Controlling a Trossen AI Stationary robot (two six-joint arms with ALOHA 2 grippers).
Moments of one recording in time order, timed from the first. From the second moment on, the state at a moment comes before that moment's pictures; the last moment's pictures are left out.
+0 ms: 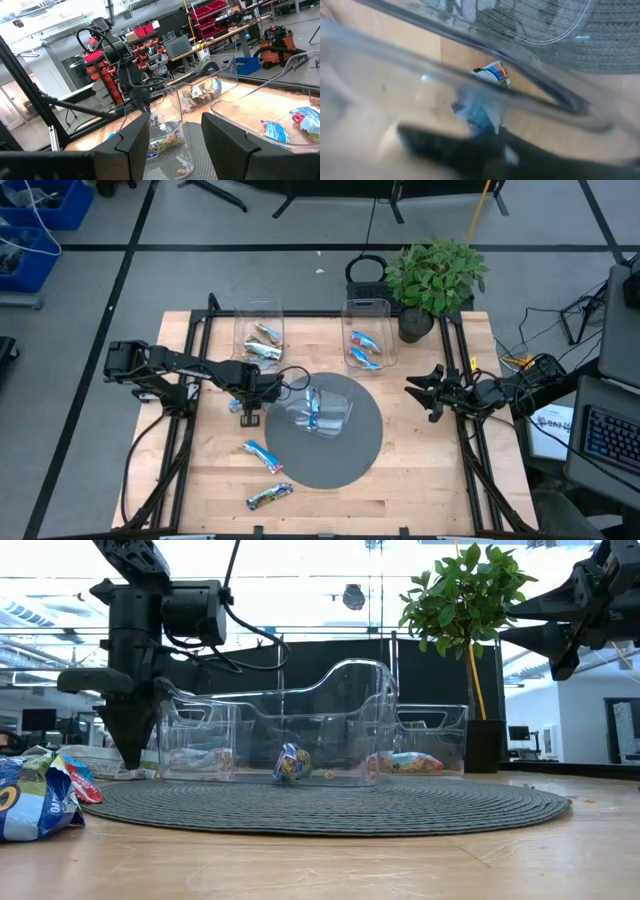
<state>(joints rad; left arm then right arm) 0.07 1.50 0.79 -0.80 0.00 0.02 0.42 0.02 0.02 0.08 0.71 0.37</state>
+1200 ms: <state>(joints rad) 0.08 1.34 1.25 -1.32 -0.11 -0.03 0.42 0.02 0.02 0.08 0.71 0.37</state>
